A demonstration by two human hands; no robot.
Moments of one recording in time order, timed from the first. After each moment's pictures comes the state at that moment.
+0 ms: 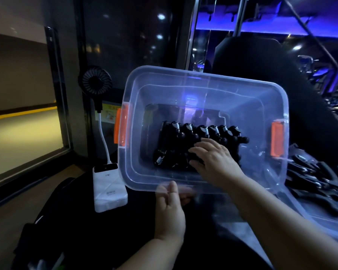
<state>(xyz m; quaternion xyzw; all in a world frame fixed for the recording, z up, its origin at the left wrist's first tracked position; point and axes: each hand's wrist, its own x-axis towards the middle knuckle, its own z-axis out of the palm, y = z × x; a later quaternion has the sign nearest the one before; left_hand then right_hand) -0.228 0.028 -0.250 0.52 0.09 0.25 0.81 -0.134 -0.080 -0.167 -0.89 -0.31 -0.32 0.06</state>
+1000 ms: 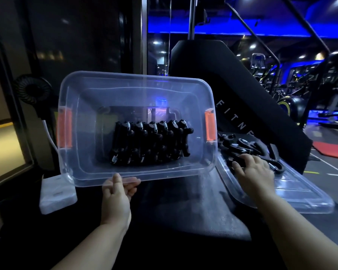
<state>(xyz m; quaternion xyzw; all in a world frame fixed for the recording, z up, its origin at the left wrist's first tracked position) -0.235 0.010 -0.234 0.52 0.09 0.27 0.81 -0.175 -0.313 -0.210 -0.94 0.11 -0.28 0.17</state>
